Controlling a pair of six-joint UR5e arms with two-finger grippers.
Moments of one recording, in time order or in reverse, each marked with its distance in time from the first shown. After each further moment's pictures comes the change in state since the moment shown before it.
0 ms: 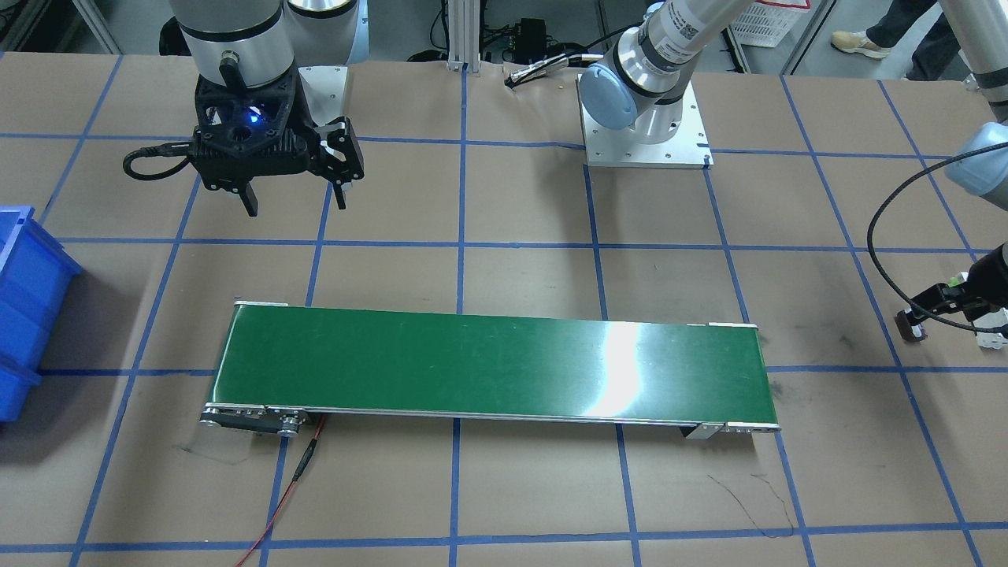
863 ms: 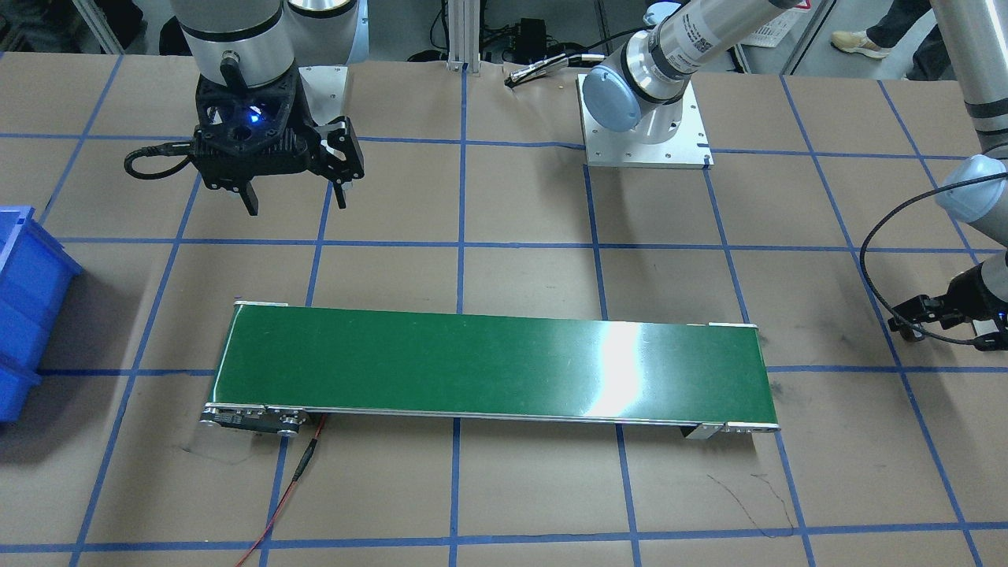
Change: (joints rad) left arm 0.025 -0.092 -0.001 0.023 0.003 0.044; right arm 0.000 -0.001 0.004 0.000 0.002 0.002
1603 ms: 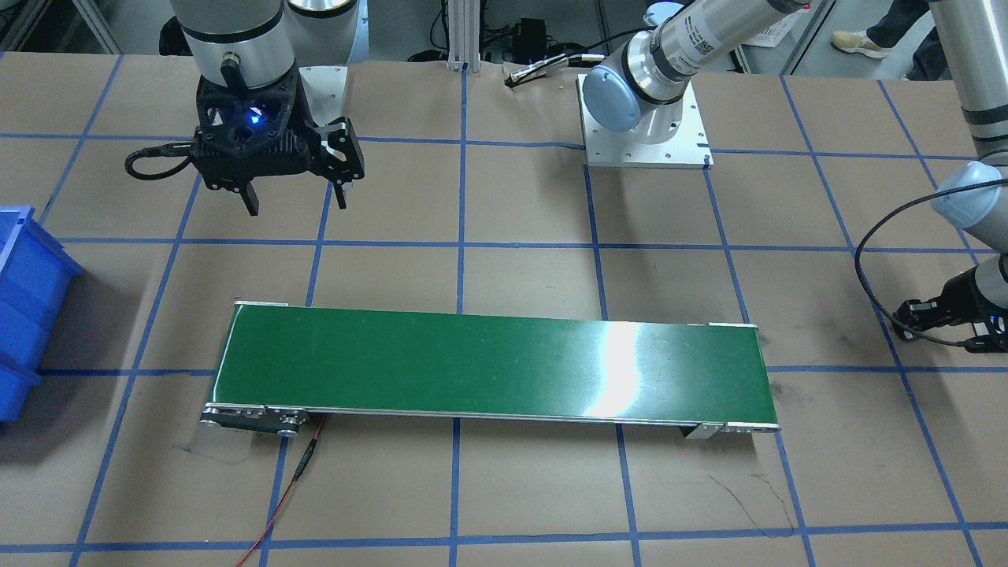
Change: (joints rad) left arm 0.000 -0.009 -0.001 -0.002 0.019 0.024; right arm 0.000 0.000 0.002 -0.001 0.001 0.002
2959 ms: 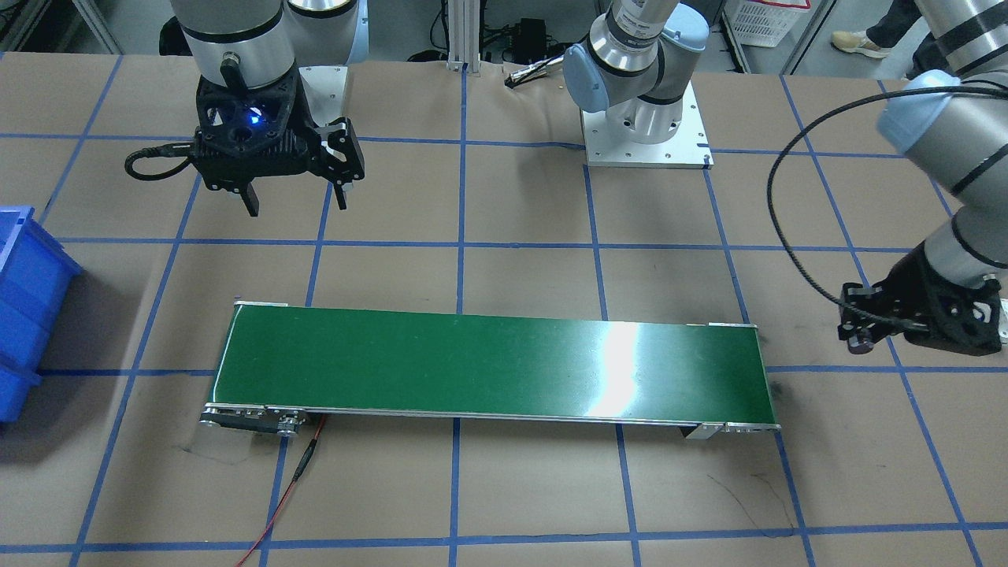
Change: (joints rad) left arm -0.520 0.269 0.004 -0.210 -0.110 -0.290; right arm 0.000 0.001 0.000 -0.002 0.001 -0.001
